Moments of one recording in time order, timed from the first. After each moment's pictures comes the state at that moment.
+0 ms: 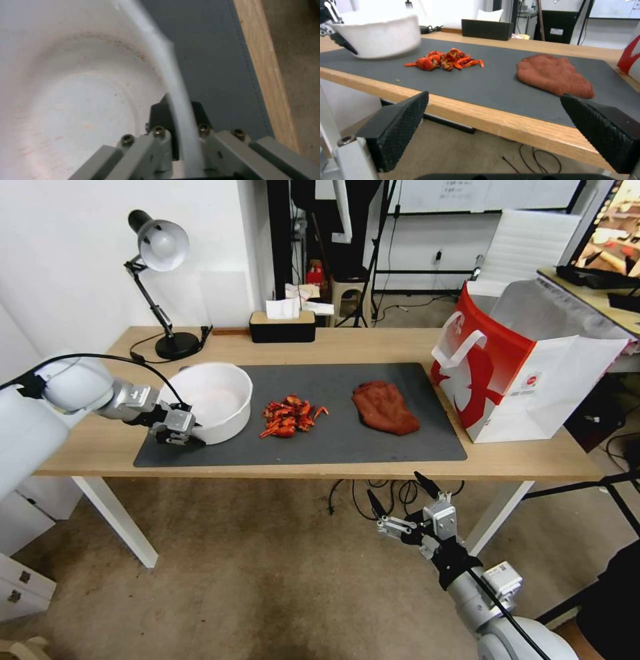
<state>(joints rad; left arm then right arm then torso) 0.20 -0.49 0.31 -1.50 0.01 -0.02 1.19 -1.72 1.42 0.54 2.26 0.07 -0.07 -0.32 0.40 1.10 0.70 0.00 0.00</state>
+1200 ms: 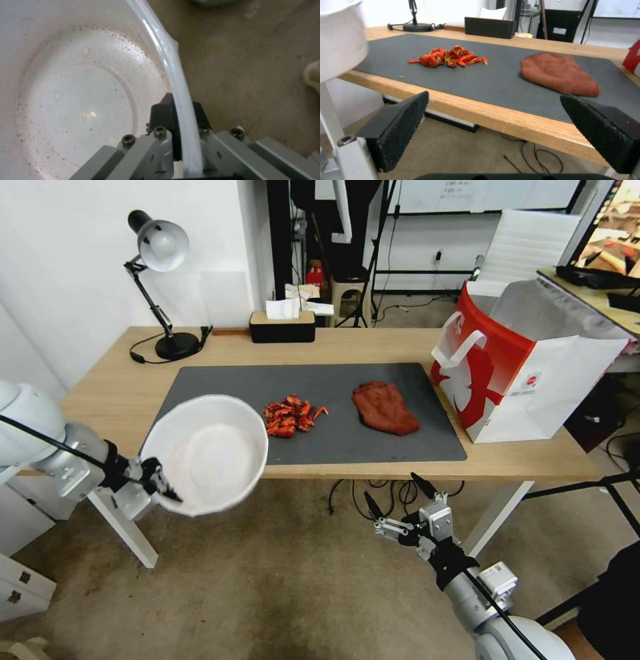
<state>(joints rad) 0.88 -0.24 -0.34 -2.02 0.01 -0.40 1.48 -1.72 1.41 0.53 2.25 0.06 -0.06 -0.32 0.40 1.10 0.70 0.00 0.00</state>
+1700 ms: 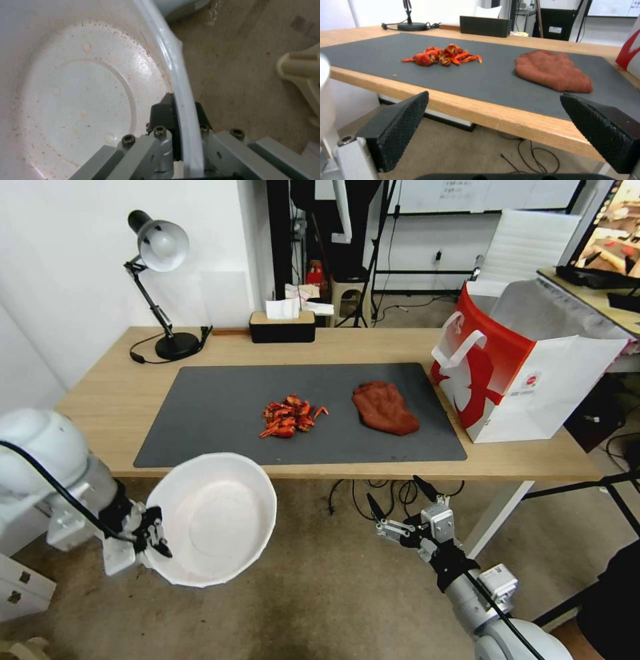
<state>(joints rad) 1.08 -0.34 -0.31 -2.04 0.23 -0.57 1.50 -1.72 1.42 0.54 2.24 0.07 -0.05 -0.31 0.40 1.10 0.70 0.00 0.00</state>
